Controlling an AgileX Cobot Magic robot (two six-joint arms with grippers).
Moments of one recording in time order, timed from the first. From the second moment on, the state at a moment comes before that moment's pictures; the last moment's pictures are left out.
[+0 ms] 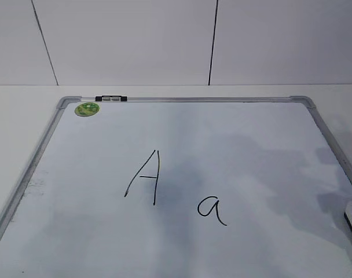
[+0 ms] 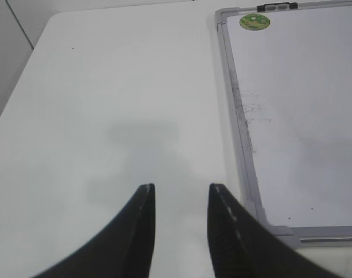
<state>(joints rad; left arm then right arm) -0.03 0.01 -0.51 0.04 1.11 0.00 0.05 1.43 -0.71 -0.08 0.90 0.15</state>
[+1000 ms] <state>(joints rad) -0.03 0.01 -0.51 0.04 1.11 0.00 0.05 1.47 -0.71 -0.07 0.89 0.15</state>
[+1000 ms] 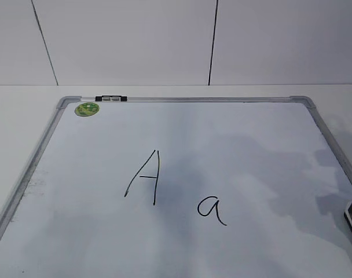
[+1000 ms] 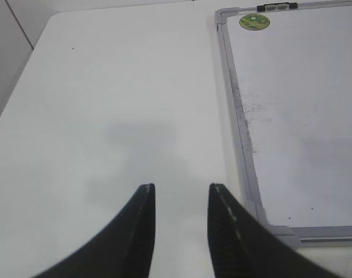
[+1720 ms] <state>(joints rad) -0.03 0.01 -0.51 0.04 1.11 0.00 0.05 1.47 -0.71 -0.07 0.89 0.14</state>
